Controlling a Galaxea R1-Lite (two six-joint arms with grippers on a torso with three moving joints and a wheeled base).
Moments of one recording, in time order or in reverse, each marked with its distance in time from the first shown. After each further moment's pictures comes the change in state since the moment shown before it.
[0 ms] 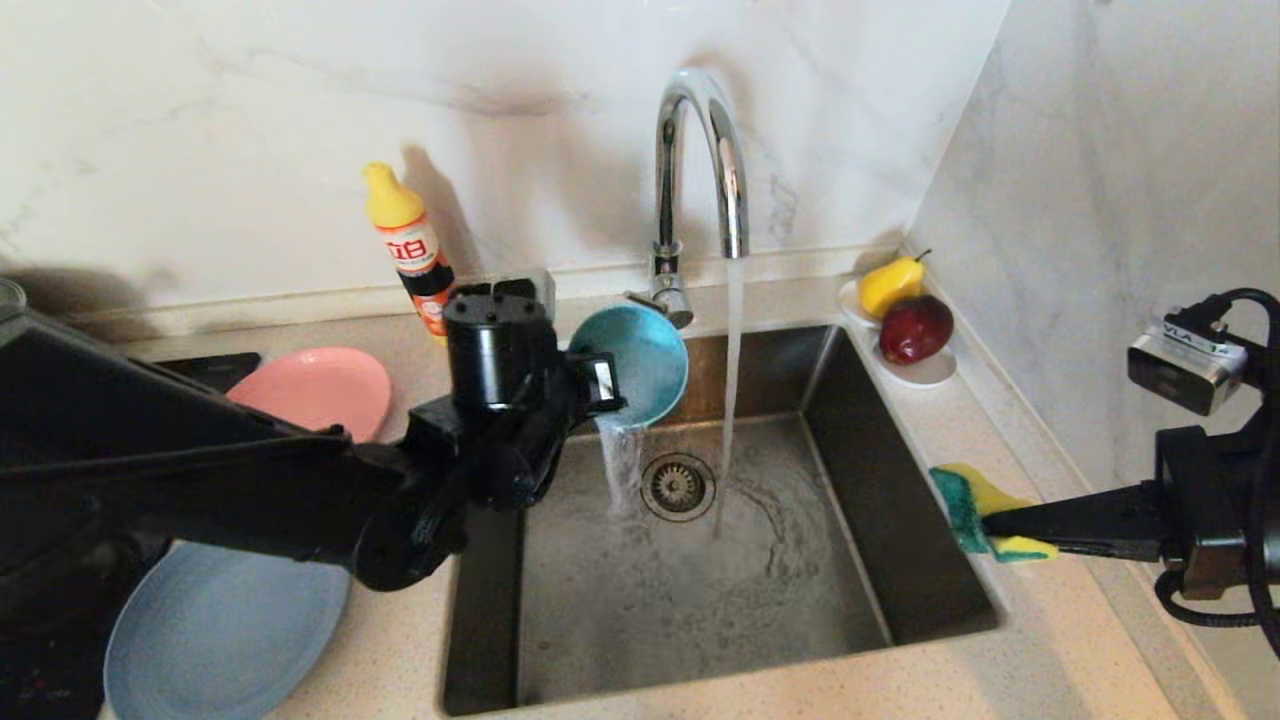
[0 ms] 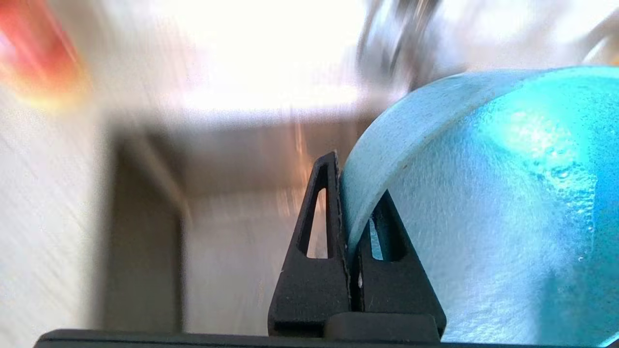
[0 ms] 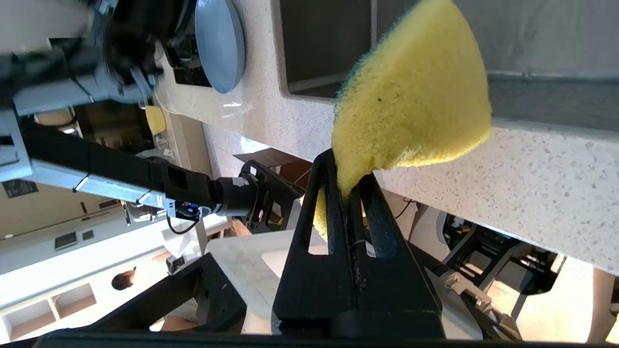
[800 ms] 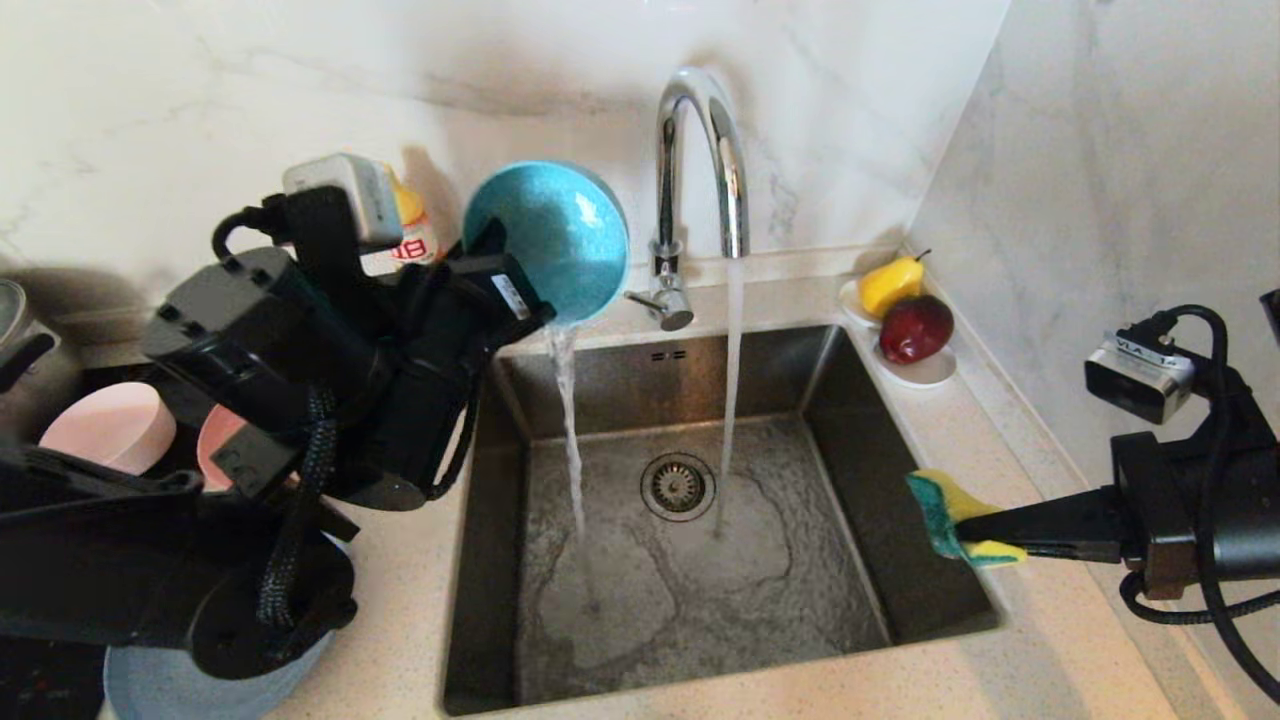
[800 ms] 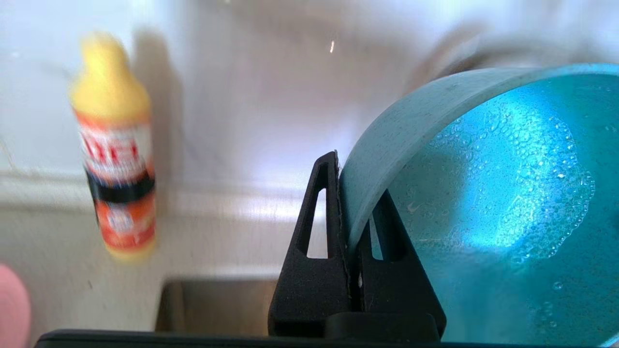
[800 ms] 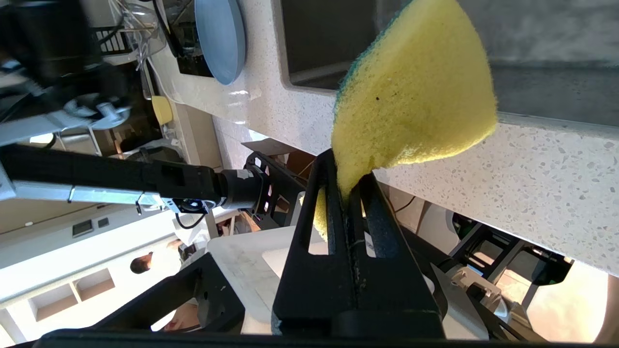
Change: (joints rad) left arm 0.002 -0.194 0.211 -0.529 0.009 0.150; right arm 0.002 0.059 0.010 -0.026 0.038 0.000
